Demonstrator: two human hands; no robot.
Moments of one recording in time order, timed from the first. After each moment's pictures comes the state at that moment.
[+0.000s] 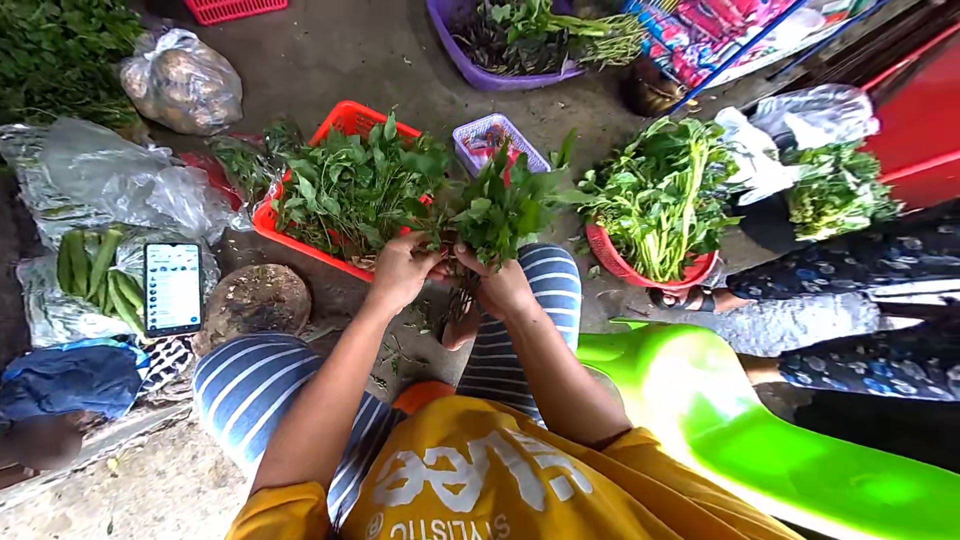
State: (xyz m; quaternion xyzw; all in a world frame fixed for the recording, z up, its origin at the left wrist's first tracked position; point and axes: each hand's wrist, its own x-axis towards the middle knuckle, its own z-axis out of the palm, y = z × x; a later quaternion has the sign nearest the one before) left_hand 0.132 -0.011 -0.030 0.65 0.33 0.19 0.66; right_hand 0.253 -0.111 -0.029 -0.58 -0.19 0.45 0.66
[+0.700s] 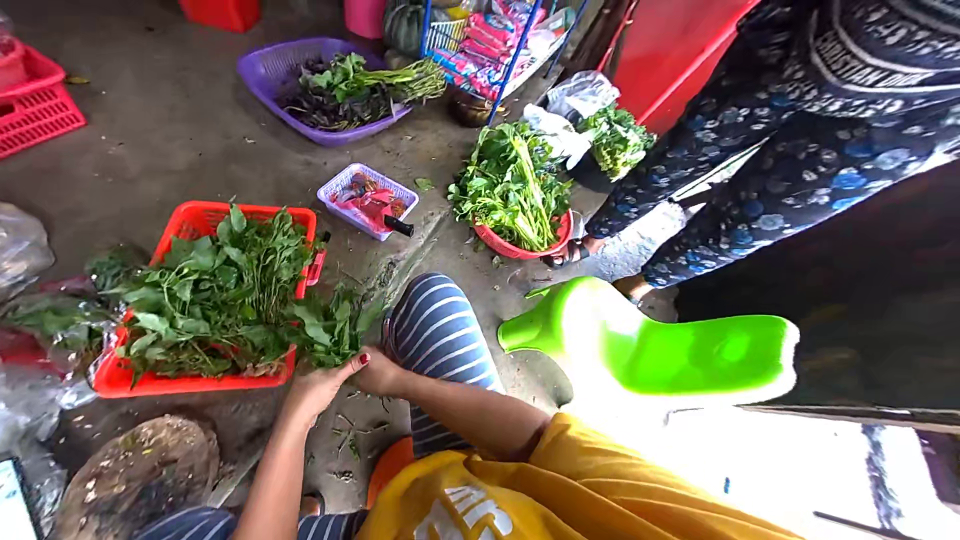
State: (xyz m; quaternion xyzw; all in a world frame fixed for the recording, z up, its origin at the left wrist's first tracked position) left_hand 0.149 -0.030 -0.050 0.70 0.41 0.04 0.58; right_hand 0.246 -0.124 -0.090 -0.72 -0.40 0.42 0.39
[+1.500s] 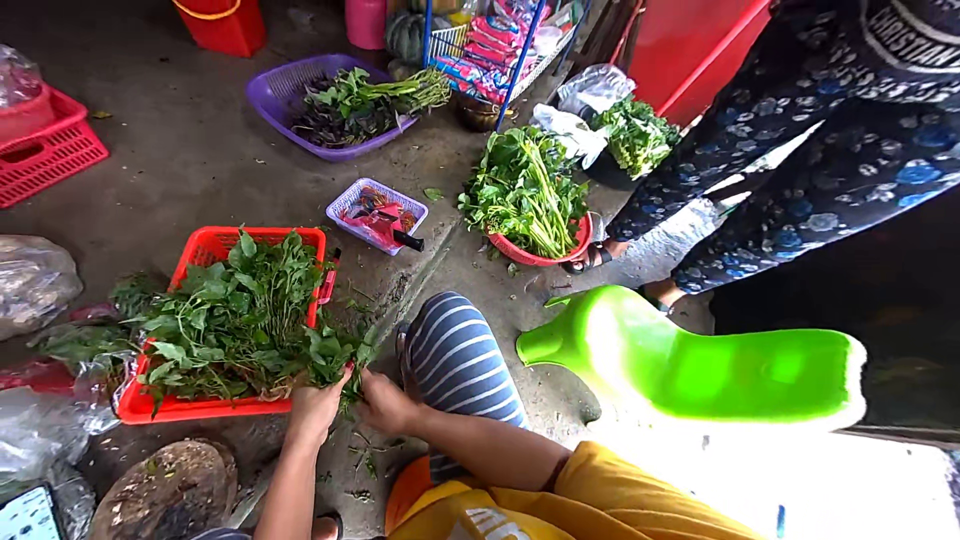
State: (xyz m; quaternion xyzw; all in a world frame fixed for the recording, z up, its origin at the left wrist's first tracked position) left_hand 0.163 -0.018 -0.073 0.63 0.48 0.15 0.59; right_hand 0.245 -0.118 -0.108 -0.72 -0.43 0.40 0.36
